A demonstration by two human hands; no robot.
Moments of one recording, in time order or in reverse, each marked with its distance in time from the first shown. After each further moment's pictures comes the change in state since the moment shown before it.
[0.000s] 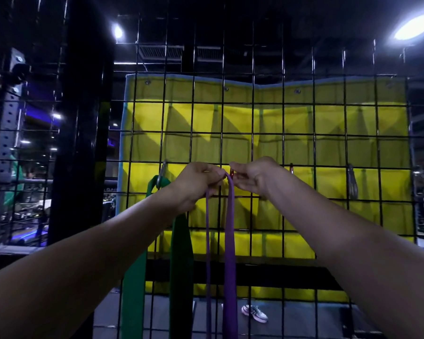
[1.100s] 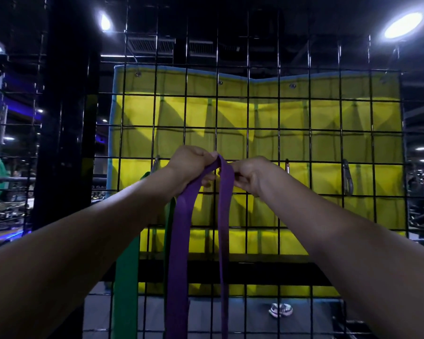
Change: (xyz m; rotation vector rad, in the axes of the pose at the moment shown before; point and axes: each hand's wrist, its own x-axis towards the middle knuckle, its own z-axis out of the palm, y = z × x) left_hand 0.010 0.021 -0.001 0.075 0.075 -0.004; right_hand 0.008 0.007 0.009 0.112 -0.070 0.040
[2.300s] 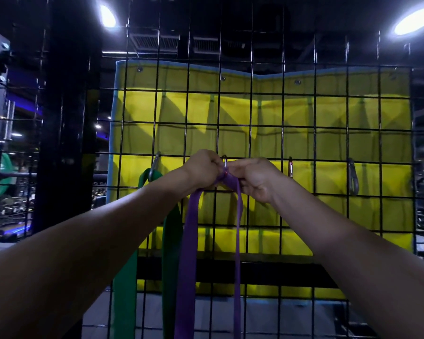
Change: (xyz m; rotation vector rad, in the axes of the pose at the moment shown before) left_hand 0.019 -0.018 0.015 0.450 -0.061 0.096; right_hand -0.002 0.017 -0.014 -0.033 -0.080 -0.169
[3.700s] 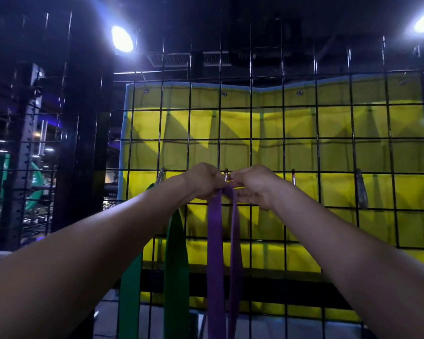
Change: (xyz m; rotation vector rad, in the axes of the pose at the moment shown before) left_hand -0.002 0.016 -0.007 0.049 -0.095 -0.129; right_hand 0.000 -0.014 -0.003 -0.114 -0.051 0.035
